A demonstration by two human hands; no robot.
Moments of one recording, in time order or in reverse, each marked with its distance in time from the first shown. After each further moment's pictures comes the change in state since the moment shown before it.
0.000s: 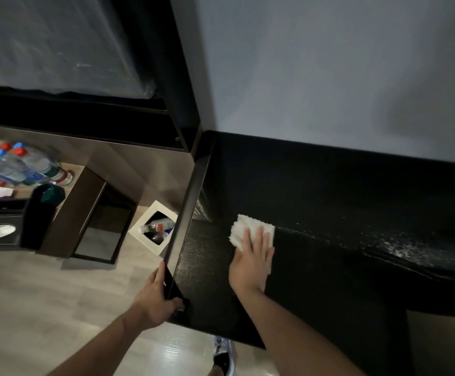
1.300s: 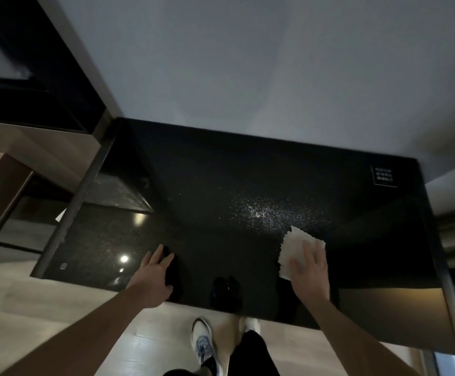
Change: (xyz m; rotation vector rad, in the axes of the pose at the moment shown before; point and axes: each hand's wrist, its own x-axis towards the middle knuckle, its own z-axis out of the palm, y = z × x) left_hand -0.111 0.255 0.192 0.381 -0.030 0.174; right_hand -0.051 0.456 -0.241 -0.033 0.008 0.152
